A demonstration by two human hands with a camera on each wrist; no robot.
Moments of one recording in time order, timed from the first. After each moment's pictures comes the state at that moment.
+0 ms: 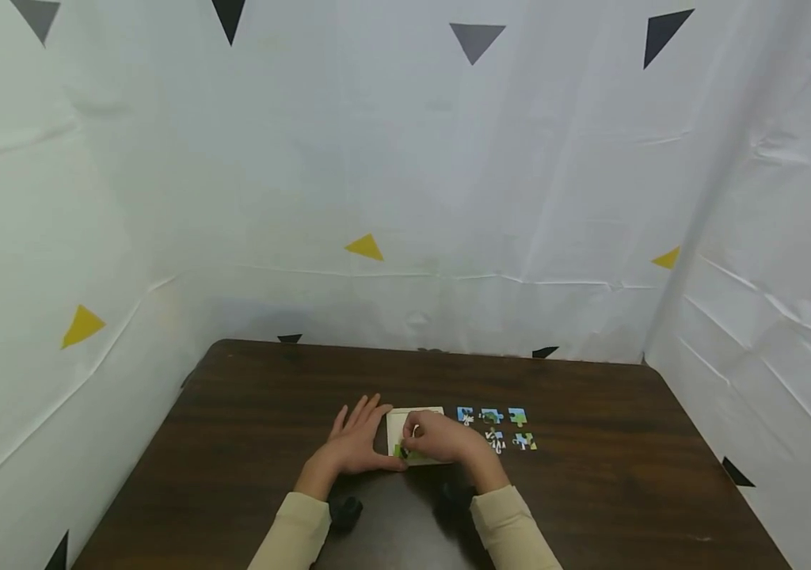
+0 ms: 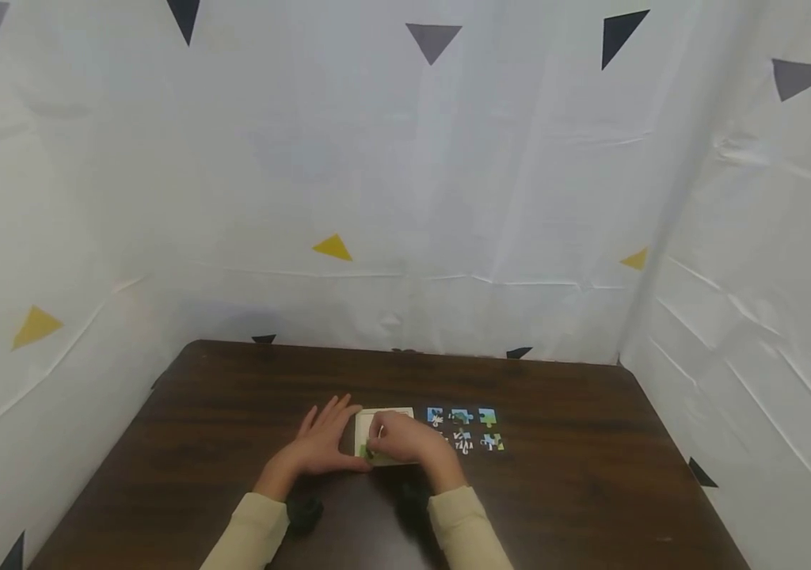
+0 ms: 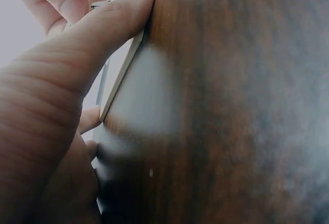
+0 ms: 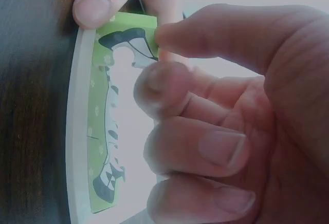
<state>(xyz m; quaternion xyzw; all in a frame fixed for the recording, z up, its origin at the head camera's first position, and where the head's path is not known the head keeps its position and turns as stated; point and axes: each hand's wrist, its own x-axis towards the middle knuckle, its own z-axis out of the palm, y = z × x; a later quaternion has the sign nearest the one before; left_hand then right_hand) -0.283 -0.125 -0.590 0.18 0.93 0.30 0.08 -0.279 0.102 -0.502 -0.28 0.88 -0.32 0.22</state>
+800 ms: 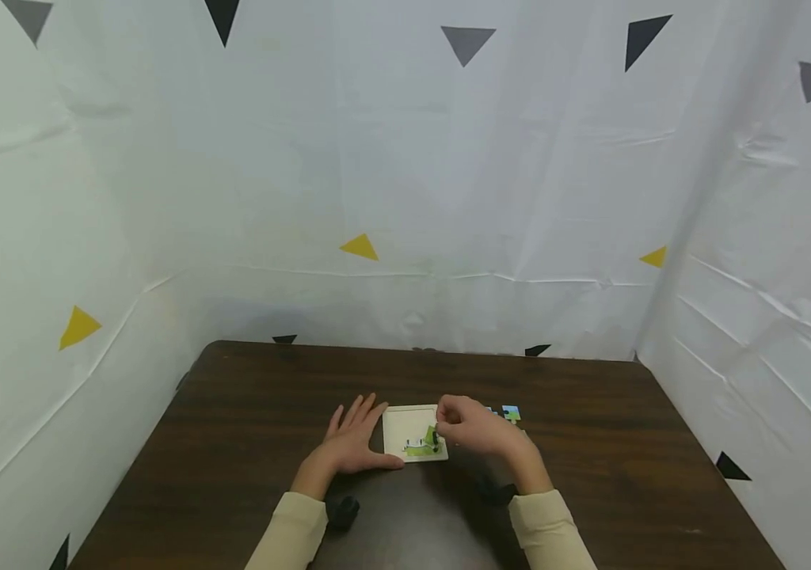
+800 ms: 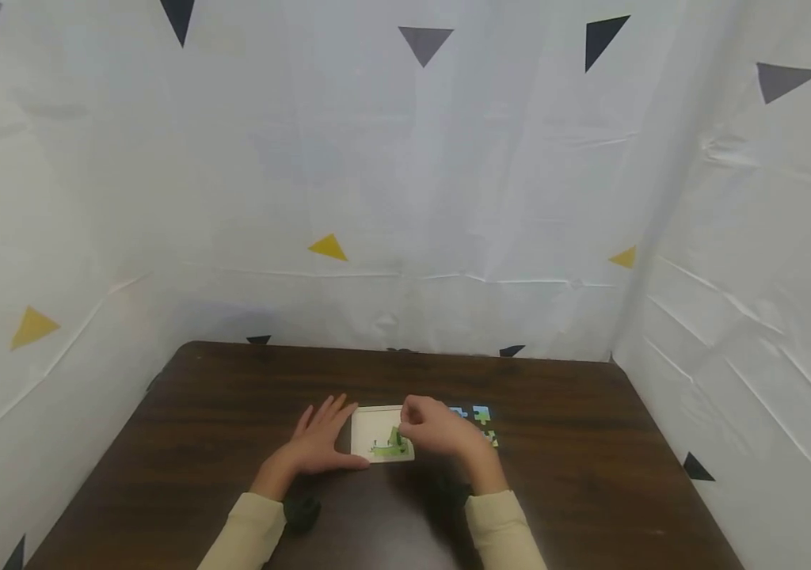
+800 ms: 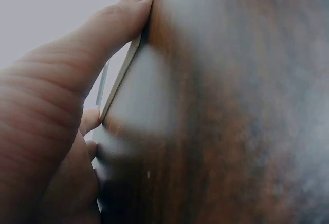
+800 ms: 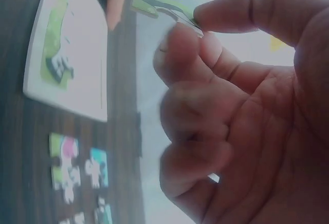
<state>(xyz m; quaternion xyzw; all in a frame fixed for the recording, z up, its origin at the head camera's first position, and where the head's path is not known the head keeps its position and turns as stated) -0.283 -0.119 -0.591 0.17 0.94 0.29 0.08 -0.270 0.162 -0.471 -0.25 0.87 -0.37 0.18</state>
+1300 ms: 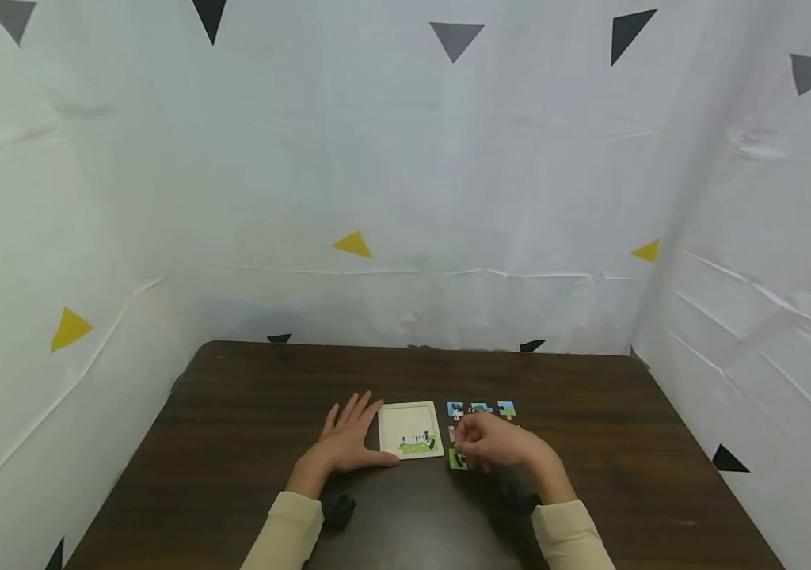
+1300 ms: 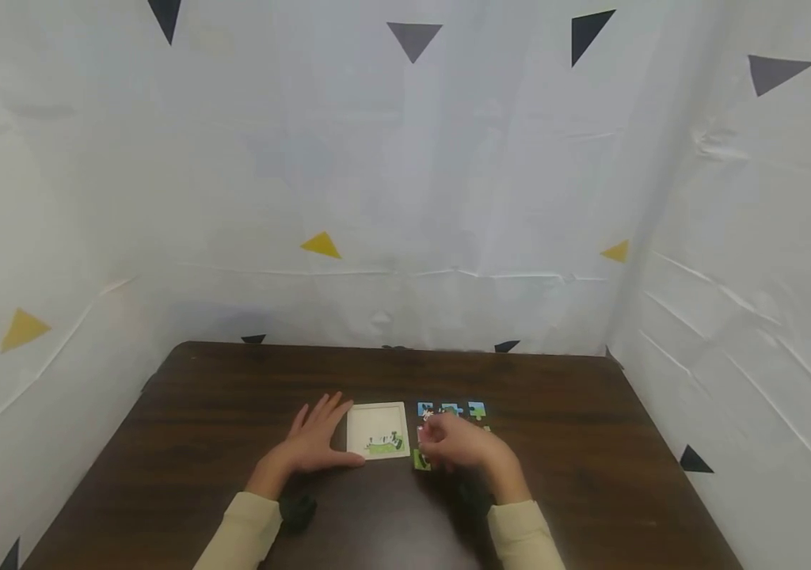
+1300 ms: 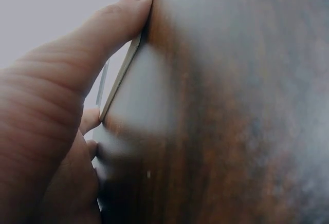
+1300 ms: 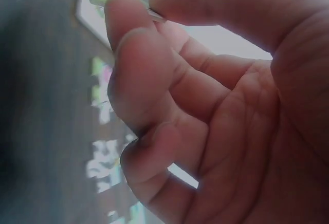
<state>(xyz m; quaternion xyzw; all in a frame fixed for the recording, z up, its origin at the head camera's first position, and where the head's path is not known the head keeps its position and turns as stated) -0.285 -0.128 -0.592 0.16 0.94 0.28 0.07 -0.263 0.196 -0.489 -0.25 0.85 -0.40 0.25</state>
